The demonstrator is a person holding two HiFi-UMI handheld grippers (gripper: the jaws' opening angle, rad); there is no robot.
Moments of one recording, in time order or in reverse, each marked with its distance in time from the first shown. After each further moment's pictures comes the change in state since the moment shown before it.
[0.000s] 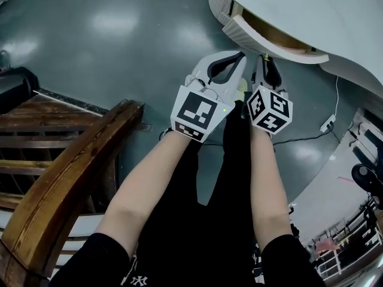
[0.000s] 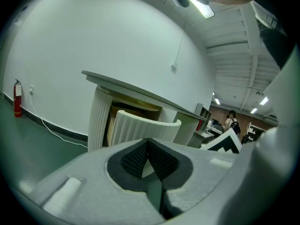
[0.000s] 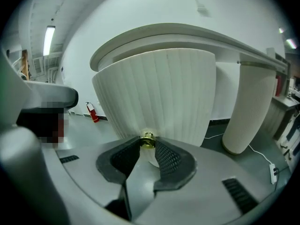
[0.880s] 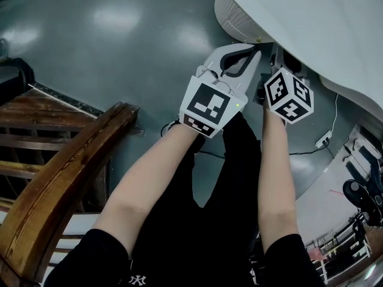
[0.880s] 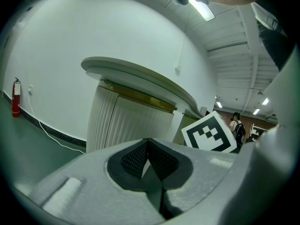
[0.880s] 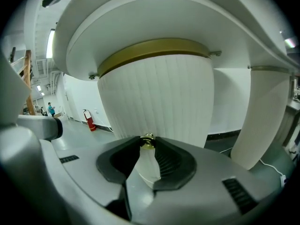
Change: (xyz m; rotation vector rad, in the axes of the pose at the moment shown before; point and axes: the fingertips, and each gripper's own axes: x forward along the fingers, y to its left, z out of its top) left arm 0.052 0.040 0.006 0.001 -0.075 0.016; right arm 0.082 -0.014 0.072 -0.017 -0.121 0.016
